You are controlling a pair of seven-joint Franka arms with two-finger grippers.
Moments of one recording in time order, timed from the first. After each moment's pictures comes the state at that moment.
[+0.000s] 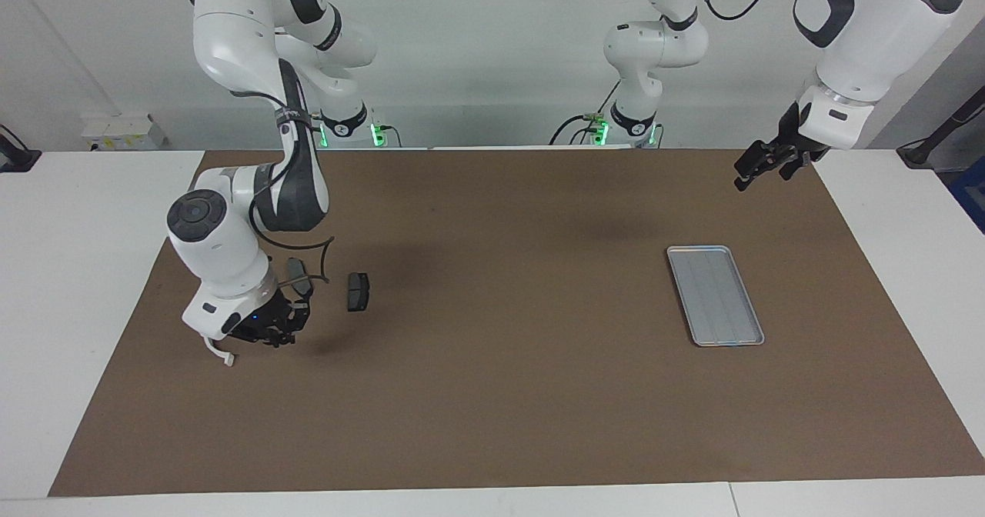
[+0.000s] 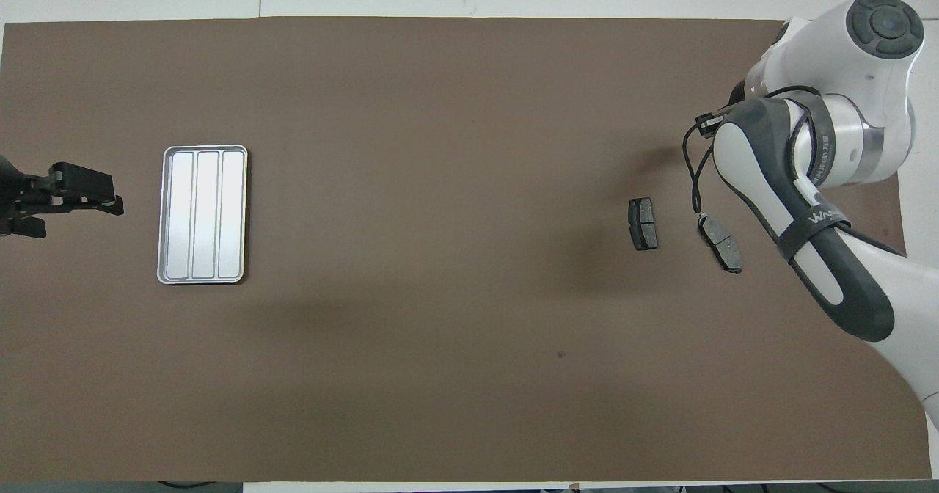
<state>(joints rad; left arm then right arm) -0.06 -0.05 0.05 -1.71 -0.04 1.61 -0.20 -0.08 0.49 0.10 -1.59 -0.10 2.12 -0.22</state>
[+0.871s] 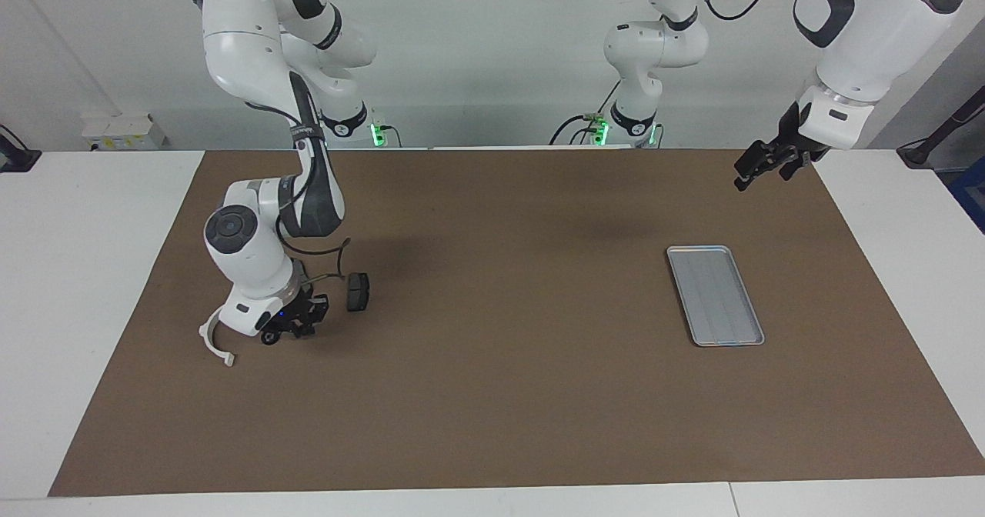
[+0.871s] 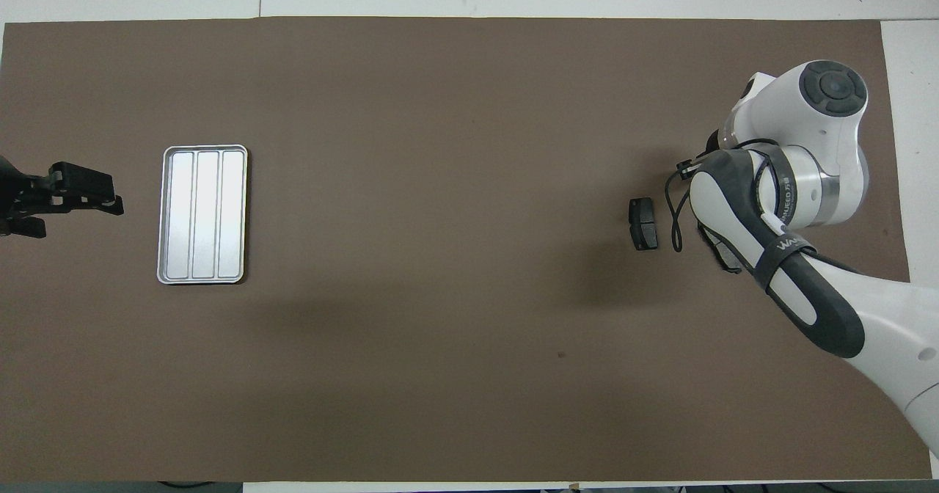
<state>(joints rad) -0.06 -0.05 0.05 -1.71 -0.04 1.61 -0.20 -0.08 0.45 0.11 -1.80 -0.10 2.22 -0.24</state>
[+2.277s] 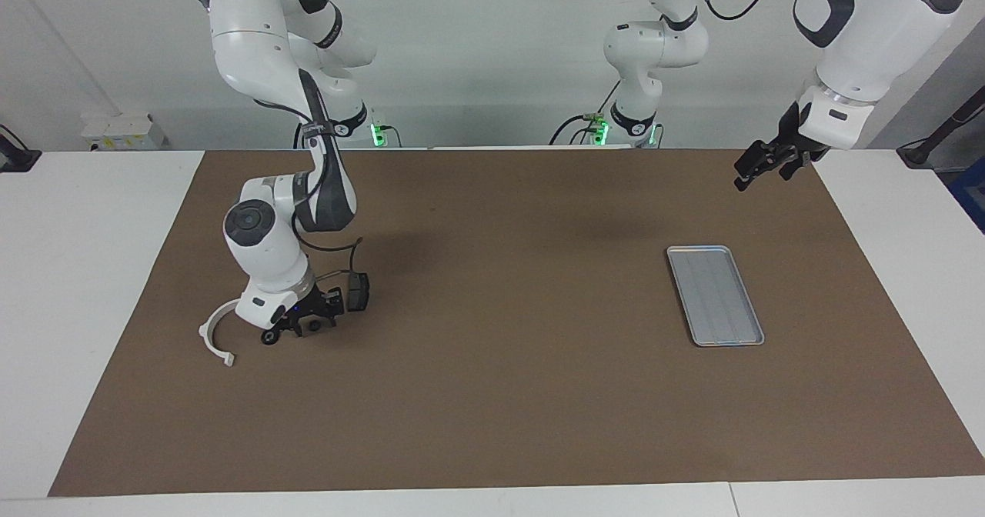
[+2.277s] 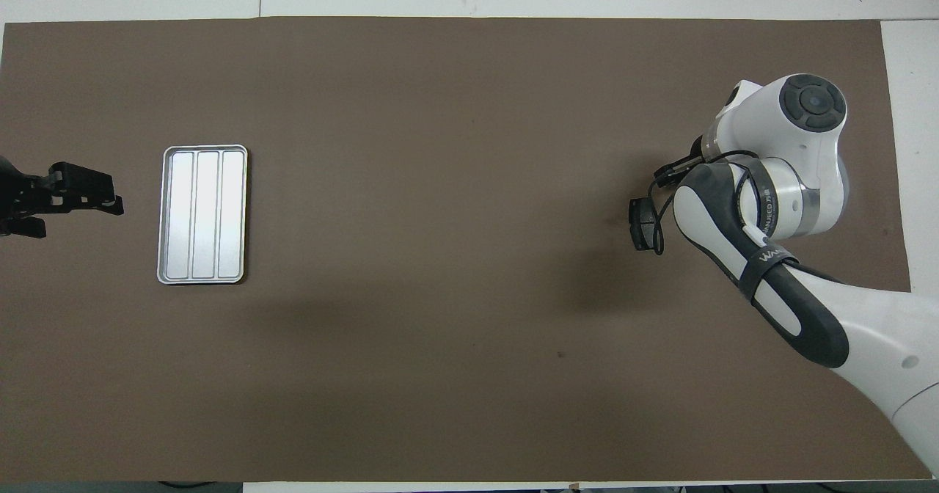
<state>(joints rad) -0.06 -0.05 0.05 -1.71 -0.04 1.61 -0.20 -0.05 0.44 0.12 -1.83 -0.09 2.29 -0.19</state>
